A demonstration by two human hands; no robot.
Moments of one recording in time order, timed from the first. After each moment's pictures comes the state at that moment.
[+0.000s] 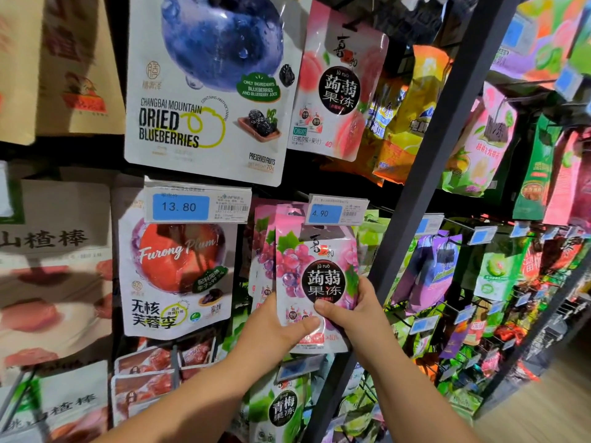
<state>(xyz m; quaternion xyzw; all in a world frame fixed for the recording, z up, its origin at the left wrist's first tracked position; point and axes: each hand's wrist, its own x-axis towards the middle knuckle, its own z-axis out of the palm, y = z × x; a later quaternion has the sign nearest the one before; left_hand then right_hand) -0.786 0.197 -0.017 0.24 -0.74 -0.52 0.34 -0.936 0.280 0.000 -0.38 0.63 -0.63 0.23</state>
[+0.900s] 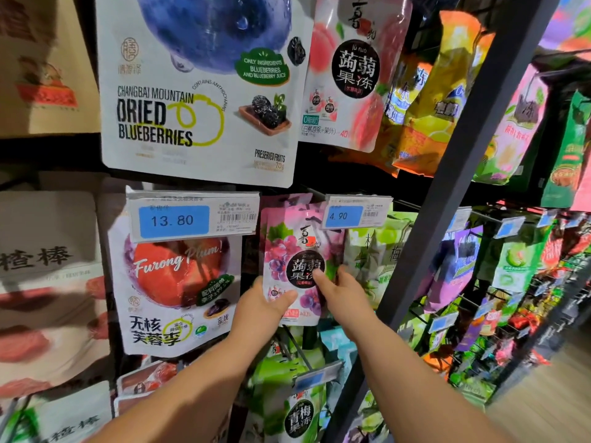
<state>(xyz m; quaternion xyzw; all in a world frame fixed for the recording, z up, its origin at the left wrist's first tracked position) -0.813 0.123 -0.030 0.36 -0.70 -0.51 0.36 -0.949 0.197 0.001 -0.36 0.80 -0.47 0.15</state>
